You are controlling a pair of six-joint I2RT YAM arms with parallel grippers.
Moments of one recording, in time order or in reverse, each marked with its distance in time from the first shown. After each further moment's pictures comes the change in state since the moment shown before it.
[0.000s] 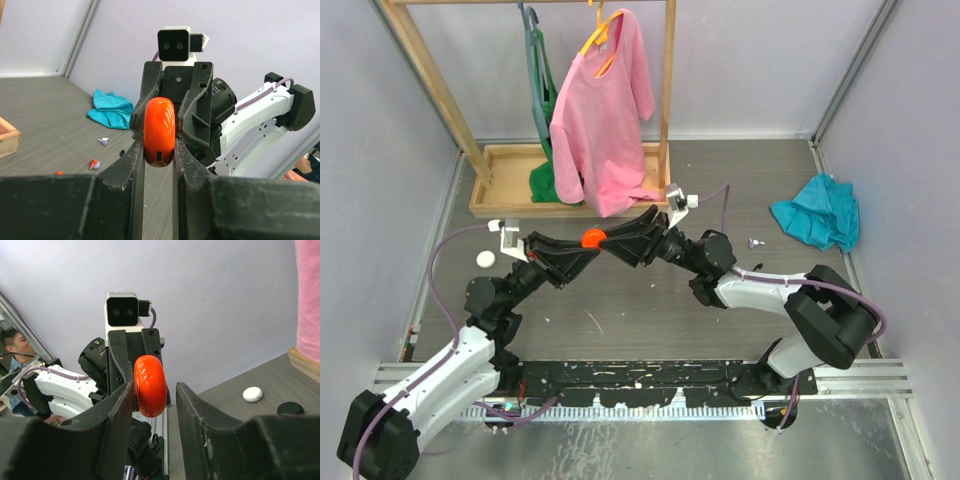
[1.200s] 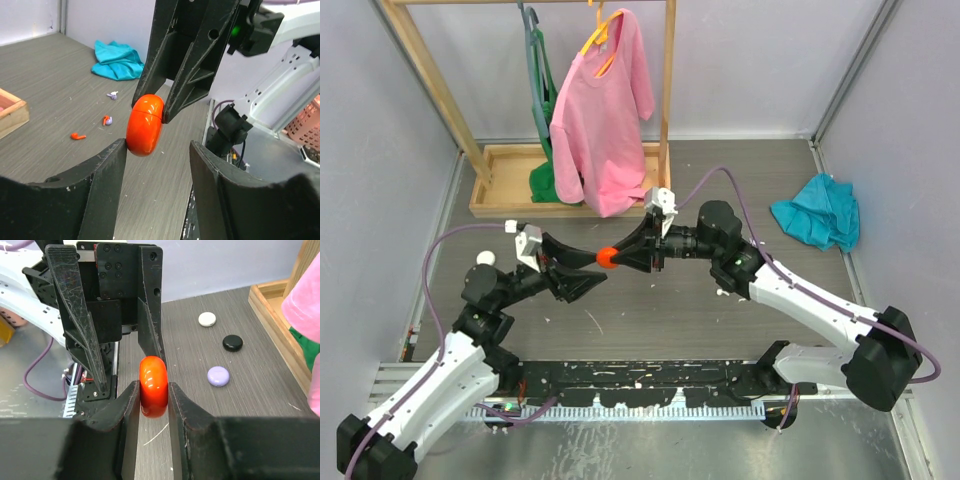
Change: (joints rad) left arm -0.011 -0.121 0.118 -0.465 0.199 0.291; right arm -0.041 -0.290 0.217 -1.025 -0.254 -0.655
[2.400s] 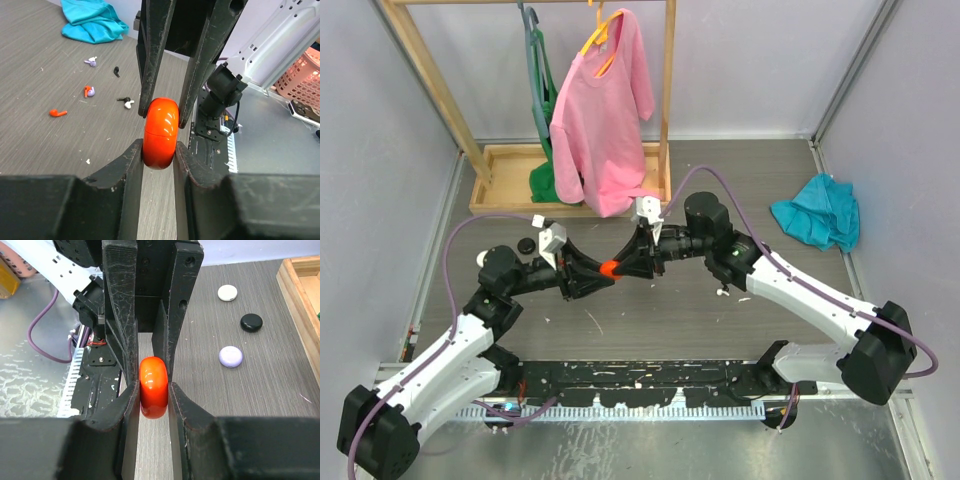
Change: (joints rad) left arm 0.000 0.177 0.051 -0.057 0.186 0.130; right arm 0.010 0.043 0.122 -0.333 -0.106 -0.233
